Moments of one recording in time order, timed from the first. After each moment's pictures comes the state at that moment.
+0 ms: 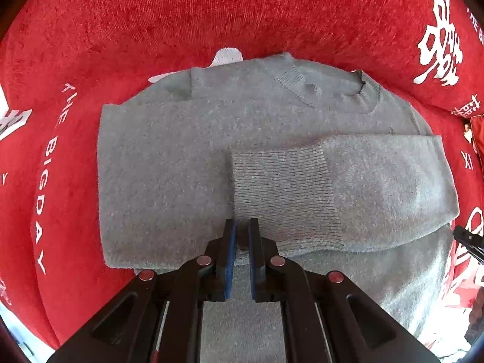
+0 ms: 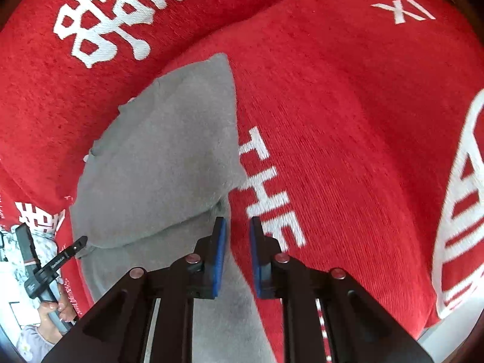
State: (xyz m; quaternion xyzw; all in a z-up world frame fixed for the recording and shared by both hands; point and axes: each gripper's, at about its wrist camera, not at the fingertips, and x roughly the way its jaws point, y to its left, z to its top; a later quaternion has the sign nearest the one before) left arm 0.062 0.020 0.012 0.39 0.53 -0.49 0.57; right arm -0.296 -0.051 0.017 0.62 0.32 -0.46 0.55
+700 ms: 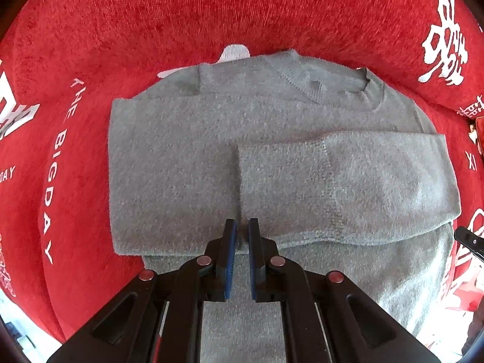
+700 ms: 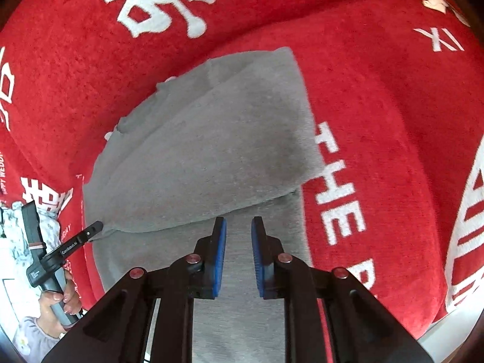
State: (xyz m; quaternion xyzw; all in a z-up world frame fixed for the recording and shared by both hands) left arm 0.059 0.019 0.018 0.40 0.54 -0.47 0.57; right arm -0.229 -0.061 0.031 0.60 0.35 -0.43 0.58
